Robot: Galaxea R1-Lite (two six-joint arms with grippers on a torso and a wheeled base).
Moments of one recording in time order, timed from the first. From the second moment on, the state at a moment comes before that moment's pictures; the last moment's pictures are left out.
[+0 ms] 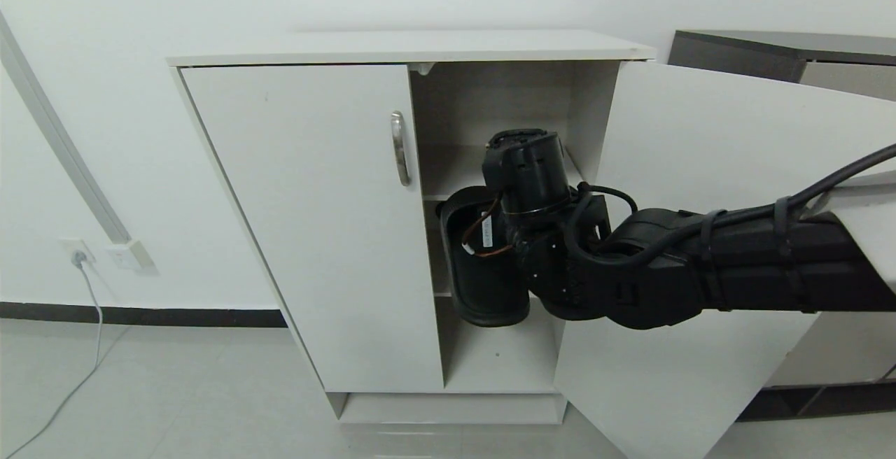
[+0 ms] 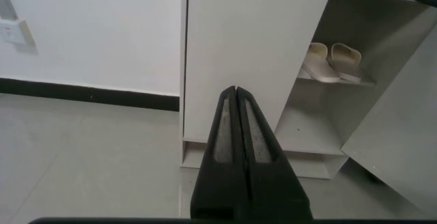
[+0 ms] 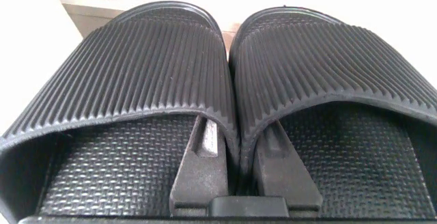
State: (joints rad) left arm 0.00 0.00 0.00 0.00 0.06 -0.11; right arm 0.87 2.07 -1.58 -0.19 -0.75 0.21
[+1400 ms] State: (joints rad) left arm 0.00 0.00 0.00 0.00 0.06 -0.11; right arm 0.83 2.18 -1.71 -0.21 -0.79 0.22
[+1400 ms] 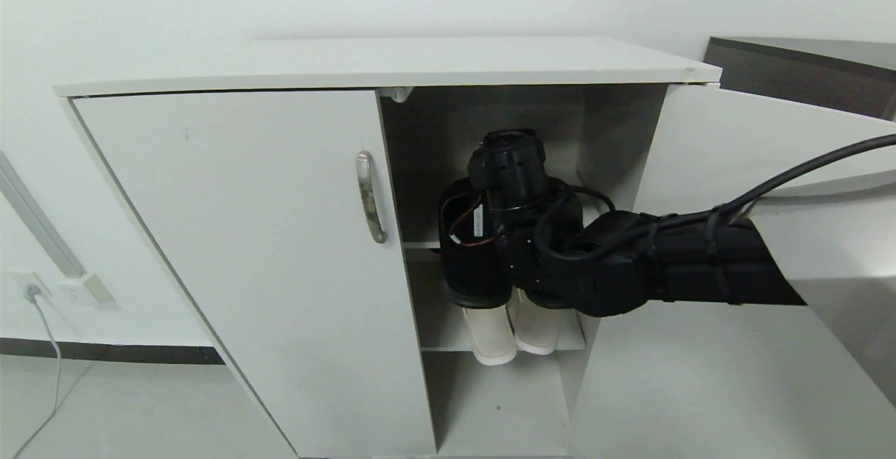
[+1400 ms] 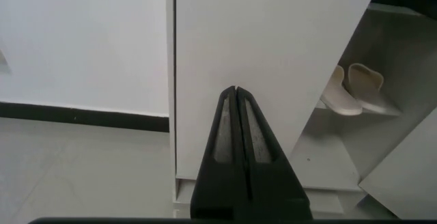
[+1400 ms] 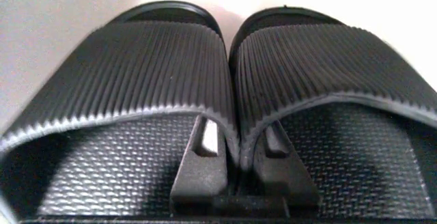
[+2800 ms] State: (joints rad) left arm 0.00 0.00 0.00 0.00 0.06 -0.11; right arm 0.74 2.25 -2.00 0.02 -0.74 0.22
